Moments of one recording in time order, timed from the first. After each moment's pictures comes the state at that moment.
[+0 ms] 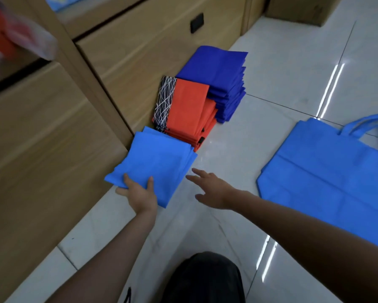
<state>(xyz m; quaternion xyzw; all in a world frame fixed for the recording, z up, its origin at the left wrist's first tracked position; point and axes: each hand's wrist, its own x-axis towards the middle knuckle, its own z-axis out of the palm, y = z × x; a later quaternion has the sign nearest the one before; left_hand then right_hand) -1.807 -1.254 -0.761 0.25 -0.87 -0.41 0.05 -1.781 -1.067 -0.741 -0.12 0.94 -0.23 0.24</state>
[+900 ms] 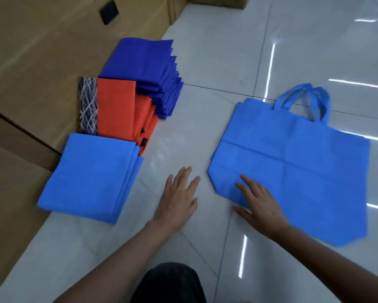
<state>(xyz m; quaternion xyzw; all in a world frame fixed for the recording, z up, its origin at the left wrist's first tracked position) -1.770 -1.120 -0.788 -0.45 -0.89 -0.07 -0.03 -1.630 -0.920 -0.796 0.10 0.98 -0.14 0.08</state>
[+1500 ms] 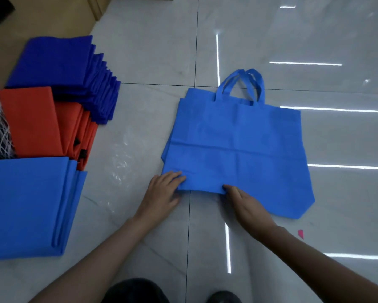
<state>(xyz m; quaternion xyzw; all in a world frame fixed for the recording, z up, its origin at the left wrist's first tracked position) -1.764 -1.054 -0.822 -0.57 -0.79 -0.18 -0.11 -1.555 -0.905 -0.792 0.25 0.94 -0.22 0.05</state>
